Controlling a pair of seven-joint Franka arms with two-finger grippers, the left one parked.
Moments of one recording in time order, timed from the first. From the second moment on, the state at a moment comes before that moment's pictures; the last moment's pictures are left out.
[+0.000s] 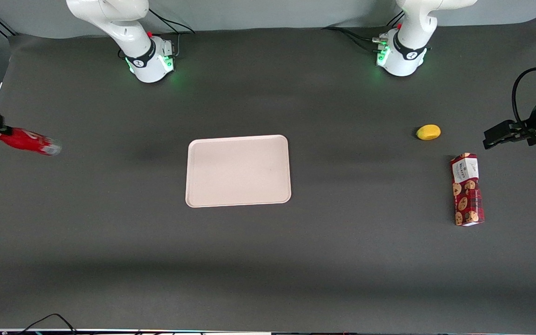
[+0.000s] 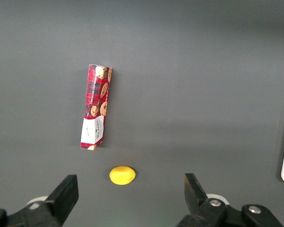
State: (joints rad) arm -0.03 0.05 -0.09 -1.54 0.02 1.44 -0.25
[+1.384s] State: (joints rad) arm 0.07 0.32 0.37 -1.89 -0.08 2.16 0.63
